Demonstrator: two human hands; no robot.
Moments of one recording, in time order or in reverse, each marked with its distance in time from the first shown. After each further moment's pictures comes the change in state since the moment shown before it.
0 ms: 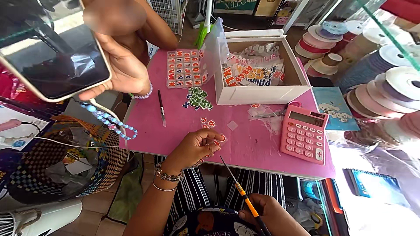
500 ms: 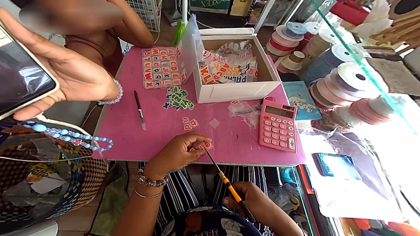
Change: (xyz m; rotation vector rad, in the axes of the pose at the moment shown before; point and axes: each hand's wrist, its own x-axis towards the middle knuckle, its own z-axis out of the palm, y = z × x) left_hand 0.005 0.001 -0.001 0.155 -0.158 -0.042; right_hand 0.009 -0.019 -0.005 0.087 -0.038 0.040
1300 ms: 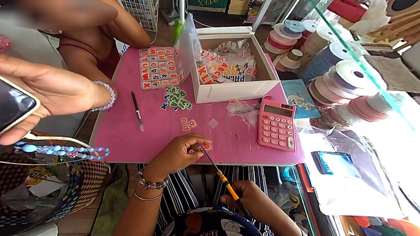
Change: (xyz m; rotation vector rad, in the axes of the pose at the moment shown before) left_hand 0.002 -0.002 0.001 0.055 -0.017 0.008; right_hand 0.004 0.000 0.002 -0.033 0.051 -0.001
